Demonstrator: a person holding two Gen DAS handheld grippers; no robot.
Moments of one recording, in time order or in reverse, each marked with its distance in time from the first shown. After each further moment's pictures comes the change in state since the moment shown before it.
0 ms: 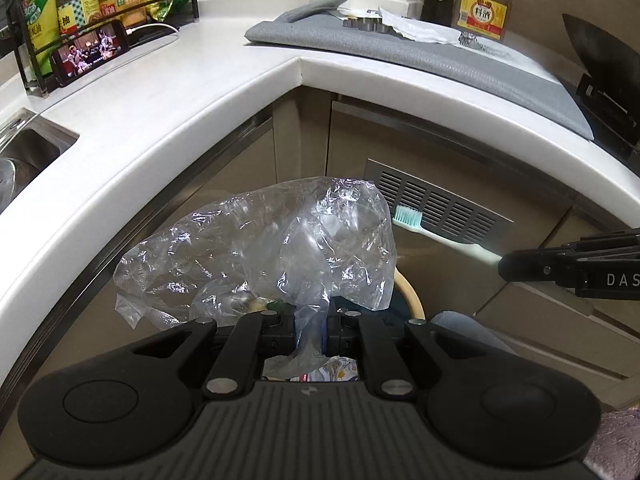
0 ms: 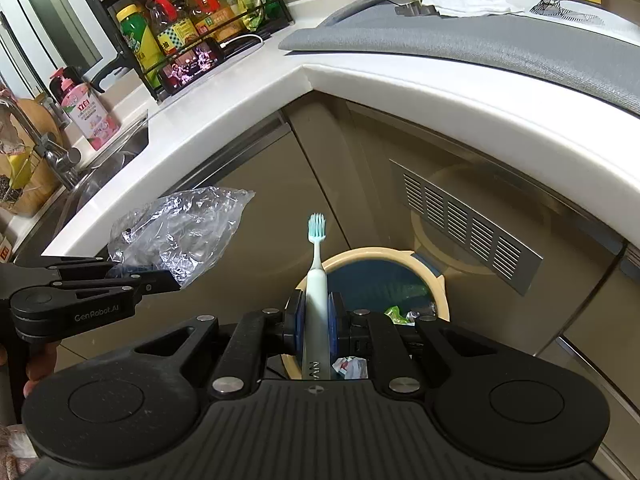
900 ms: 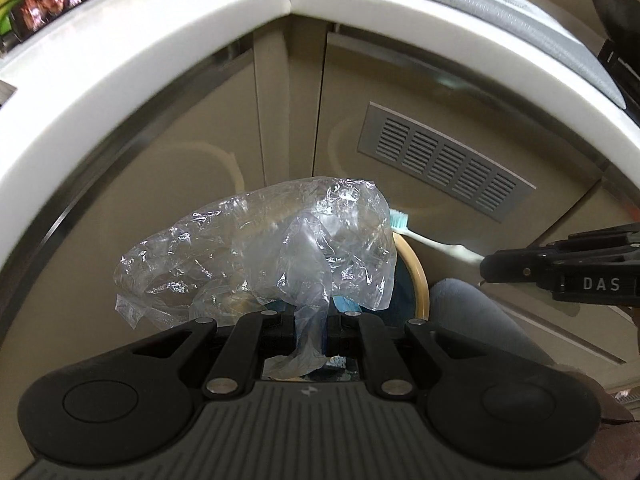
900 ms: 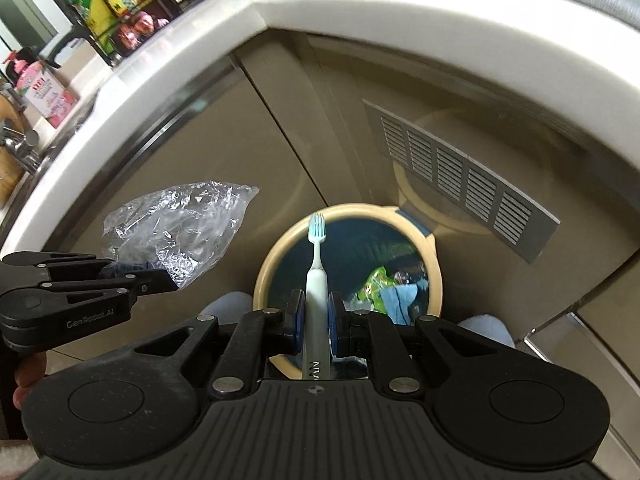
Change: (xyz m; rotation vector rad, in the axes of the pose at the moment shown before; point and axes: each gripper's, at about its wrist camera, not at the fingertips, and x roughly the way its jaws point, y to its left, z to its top) left arm 0.073 0.000 0.009 -0.002 0.170 -0.044; right arm 0.064 -0.024 0.003 0.064 0.159 -0.047
